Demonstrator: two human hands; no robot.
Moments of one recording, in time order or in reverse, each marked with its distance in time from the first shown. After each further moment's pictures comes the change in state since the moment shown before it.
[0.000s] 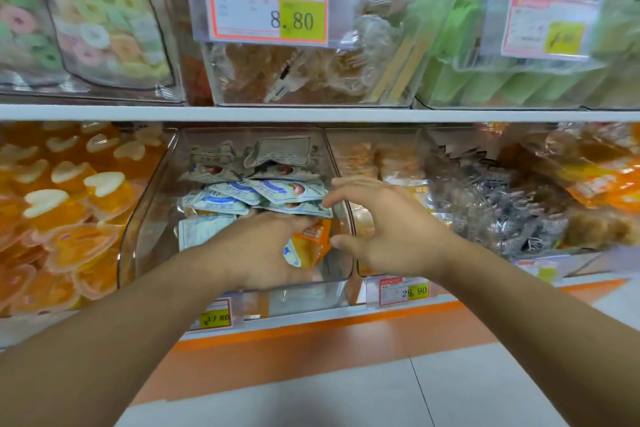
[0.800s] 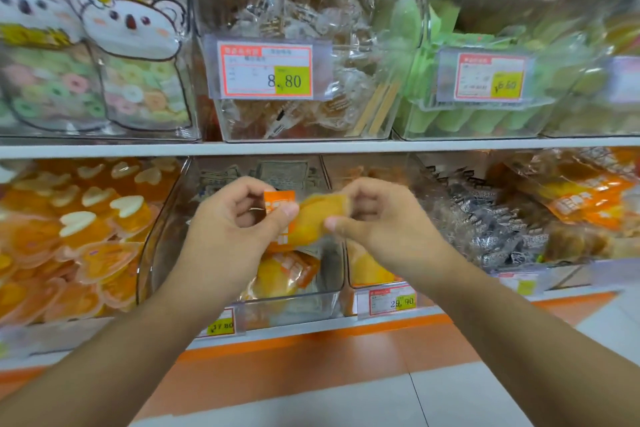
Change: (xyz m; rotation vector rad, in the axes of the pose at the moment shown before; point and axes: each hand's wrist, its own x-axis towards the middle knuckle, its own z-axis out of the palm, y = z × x) left_hand -0.060 0.049 -0.043 -1.099 0.698 -0.119; right_hand -0.016 -0.032 -0.024 0.732 0.183 0.180
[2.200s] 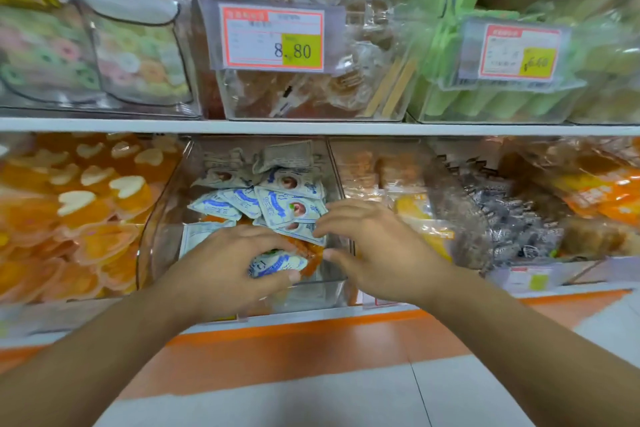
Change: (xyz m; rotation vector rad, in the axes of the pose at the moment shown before) left_hand 0.007 -0.070 -0.034 0.941 -0.509 0.211; right_hand 0.004 0.042 0.012 -0.834 -0.260 -0.373
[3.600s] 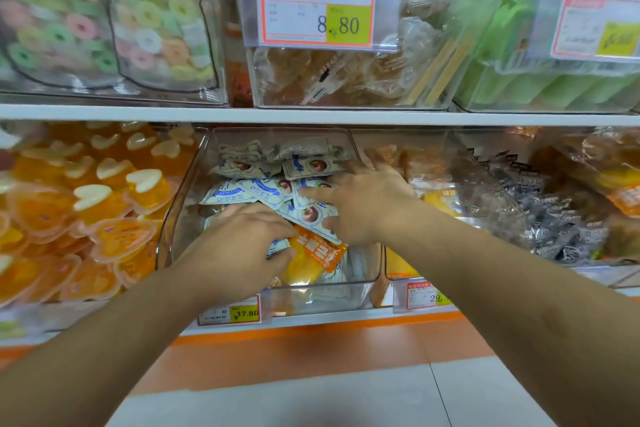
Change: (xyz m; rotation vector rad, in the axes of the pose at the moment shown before) left_hand 0.013 -0.021 -0.005 0.202 0.052 -0.021; right_hand 0.096 -0.008 0.006 -0.553 -0.478 0.243
